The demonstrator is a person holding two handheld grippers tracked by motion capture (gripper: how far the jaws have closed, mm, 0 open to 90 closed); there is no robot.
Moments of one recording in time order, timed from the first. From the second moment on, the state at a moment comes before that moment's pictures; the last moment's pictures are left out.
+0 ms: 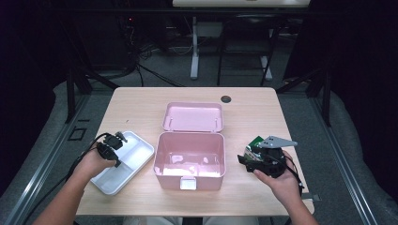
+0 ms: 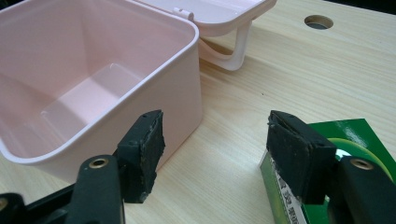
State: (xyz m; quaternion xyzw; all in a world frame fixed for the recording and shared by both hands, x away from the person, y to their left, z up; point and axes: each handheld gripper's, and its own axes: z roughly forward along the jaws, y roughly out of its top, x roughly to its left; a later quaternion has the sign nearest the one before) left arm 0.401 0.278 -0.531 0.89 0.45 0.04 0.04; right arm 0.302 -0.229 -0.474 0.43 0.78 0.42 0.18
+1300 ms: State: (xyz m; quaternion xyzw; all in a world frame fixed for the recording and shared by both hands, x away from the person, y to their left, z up) left arm 0.354 0.290 -0.503 0.86 0.47 0.12 0.16; right arm 0.375 -0.245 -0.452 0.43 0.87 0.22 0.11
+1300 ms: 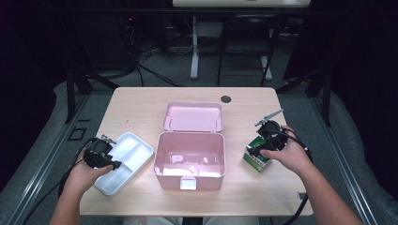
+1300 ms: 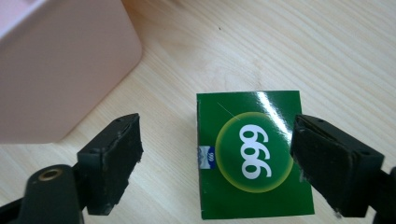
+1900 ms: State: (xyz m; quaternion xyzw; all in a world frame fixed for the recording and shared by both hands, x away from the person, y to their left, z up) left arm 0.349 0.288 -0.501 0.86 0.47 0.13 0.17; right arm 0.400 -0.243 -0.461 0.43 0.89 0.14 0.07
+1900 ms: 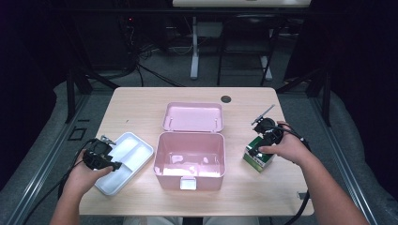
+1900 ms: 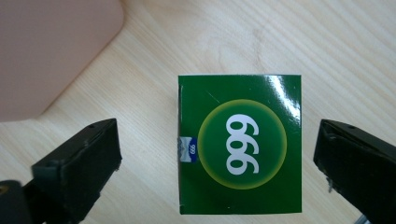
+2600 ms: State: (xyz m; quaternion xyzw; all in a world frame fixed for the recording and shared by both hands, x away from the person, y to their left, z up) left arm 0.347 0.290 -0.496 0.86 0.47 0.13 0.18; right arm 0.423 -0.252 -0.487 0.44 0.90 0.07 0.04
